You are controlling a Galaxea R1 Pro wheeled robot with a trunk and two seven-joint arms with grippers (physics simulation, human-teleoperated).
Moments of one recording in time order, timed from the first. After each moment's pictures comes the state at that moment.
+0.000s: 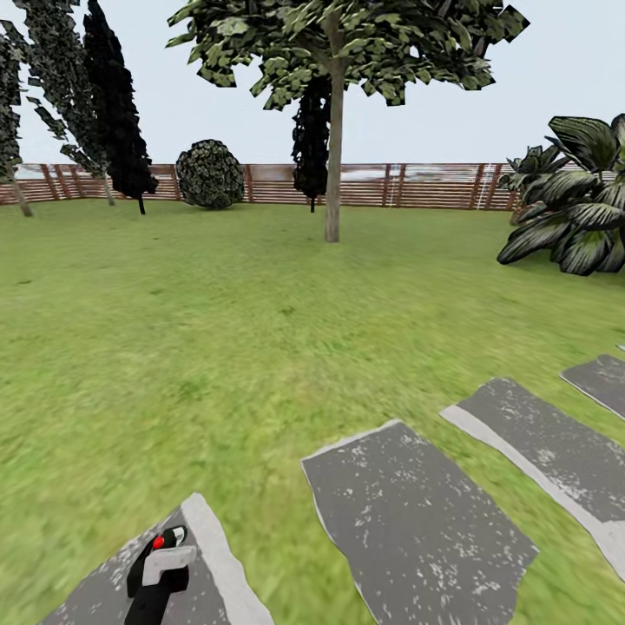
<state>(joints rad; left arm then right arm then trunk) -0.17 0.01 0.16 -0.66 -0.11 -0.52 0.05 -0.28 0.00 -0.14 -0.03 -0.05 -0.77 0.00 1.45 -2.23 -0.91</state>
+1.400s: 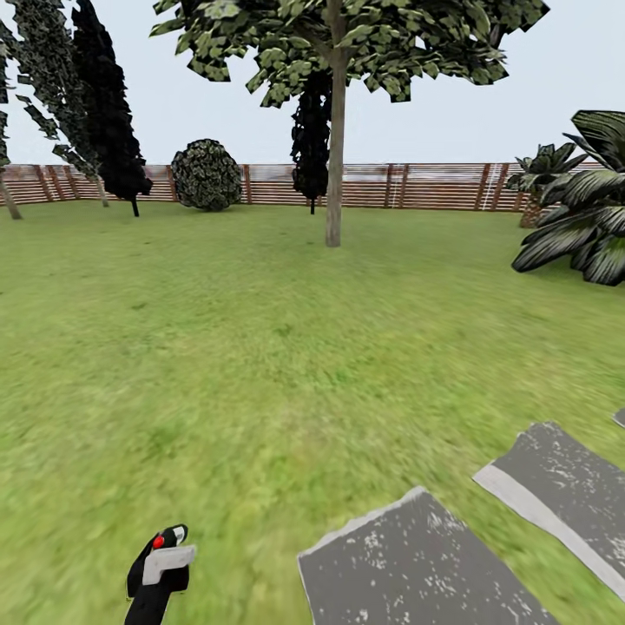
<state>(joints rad) -0.17 0.01 0.16 -0.67 -0.11 -0.52 0.05 -0.28 0.00 -0.14 -0.03 -0.05 -0.77 0.00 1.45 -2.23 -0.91</state>
